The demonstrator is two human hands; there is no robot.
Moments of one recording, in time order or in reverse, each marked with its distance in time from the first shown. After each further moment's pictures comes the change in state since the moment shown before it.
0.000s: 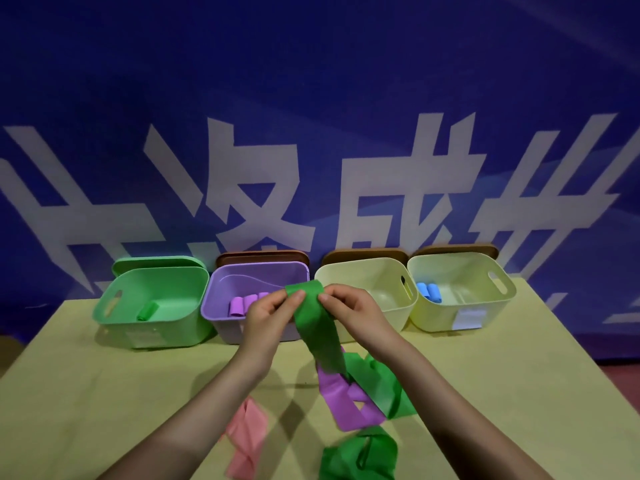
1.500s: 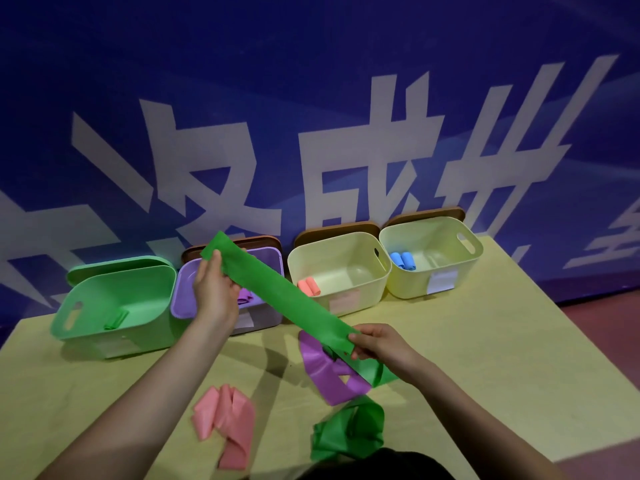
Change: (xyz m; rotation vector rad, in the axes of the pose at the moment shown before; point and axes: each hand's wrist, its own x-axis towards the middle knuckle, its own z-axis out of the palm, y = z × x) left_hand 0.063 -0.004 -0.012 -0.285 0.318 -0.138; right_hand -0.071 0.109 -0.064 0.134 0.079 0.491
